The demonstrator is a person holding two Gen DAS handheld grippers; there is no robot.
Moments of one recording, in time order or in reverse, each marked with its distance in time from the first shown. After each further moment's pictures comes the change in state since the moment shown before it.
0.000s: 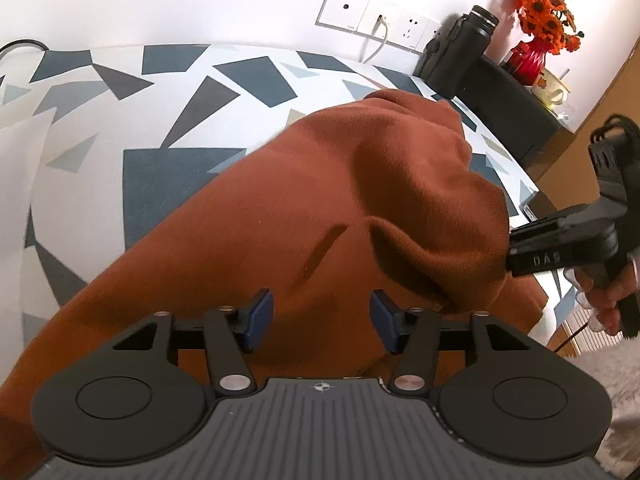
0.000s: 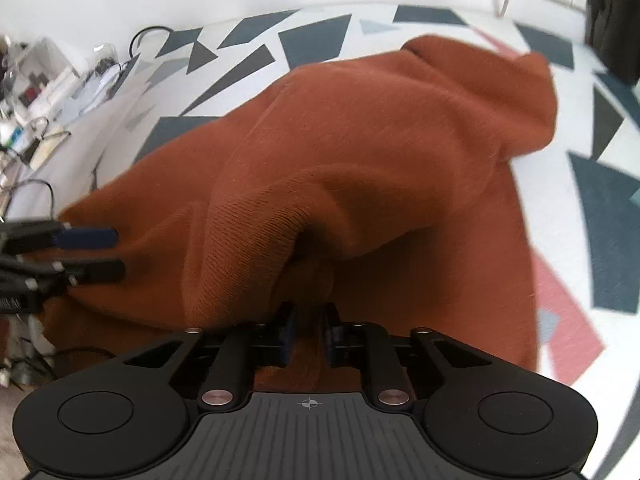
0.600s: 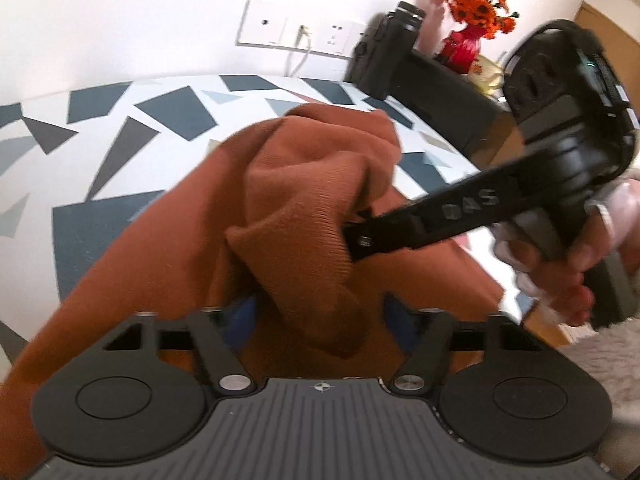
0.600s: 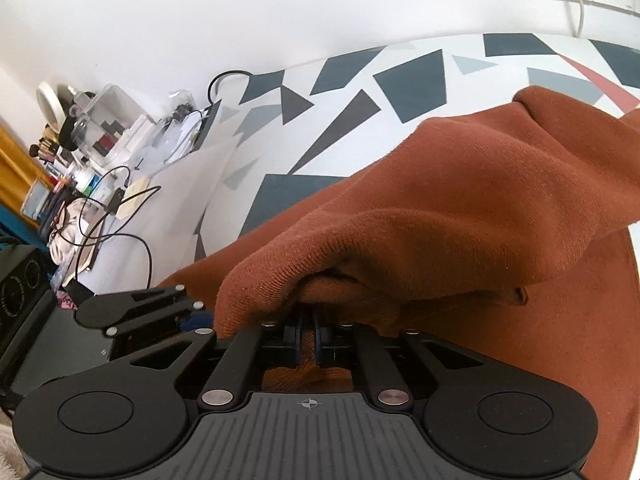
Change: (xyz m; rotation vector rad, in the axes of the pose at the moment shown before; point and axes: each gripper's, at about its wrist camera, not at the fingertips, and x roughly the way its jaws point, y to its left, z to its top) left arm 0.006 -0.032 0.018 0.131 -0.040 -0.100; right arm -0.004 0.042 0.039 0.013 -0.078 0.227
